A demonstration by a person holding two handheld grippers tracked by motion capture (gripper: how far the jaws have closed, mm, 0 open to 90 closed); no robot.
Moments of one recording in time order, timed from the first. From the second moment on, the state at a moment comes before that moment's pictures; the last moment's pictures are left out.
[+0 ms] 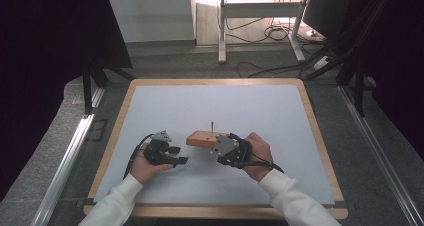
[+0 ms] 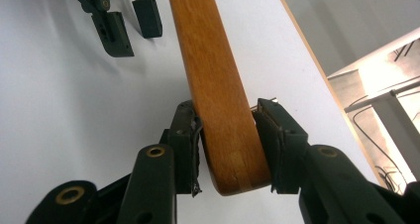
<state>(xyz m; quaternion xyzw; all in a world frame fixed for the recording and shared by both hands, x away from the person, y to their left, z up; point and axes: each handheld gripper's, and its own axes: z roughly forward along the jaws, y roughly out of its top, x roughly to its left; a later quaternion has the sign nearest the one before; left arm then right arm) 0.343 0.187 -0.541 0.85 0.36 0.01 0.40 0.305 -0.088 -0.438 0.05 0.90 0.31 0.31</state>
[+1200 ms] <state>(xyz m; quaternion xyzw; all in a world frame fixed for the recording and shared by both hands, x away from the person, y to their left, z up) 0.344 0.188 -0.542 0.84 0.36 0.01 0.40 0.327 -0.110 -0.400 0.08 0.90 0.37 0.22</state>
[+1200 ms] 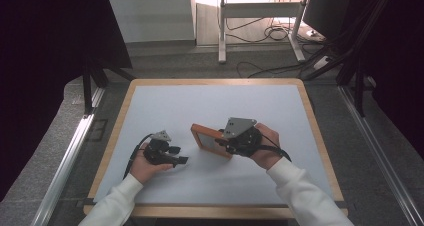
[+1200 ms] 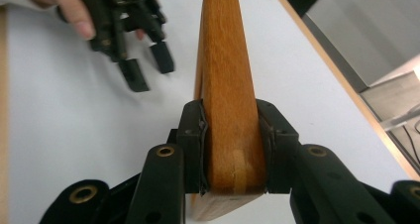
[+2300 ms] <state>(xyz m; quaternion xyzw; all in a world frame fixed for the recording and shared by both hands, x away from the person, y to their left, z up) 0.338 0.189 -0.531 0.83 0.36 0.04 0.43 0.395 -0.129 -0.416 0.22 0.87 0.38 0.24</state>
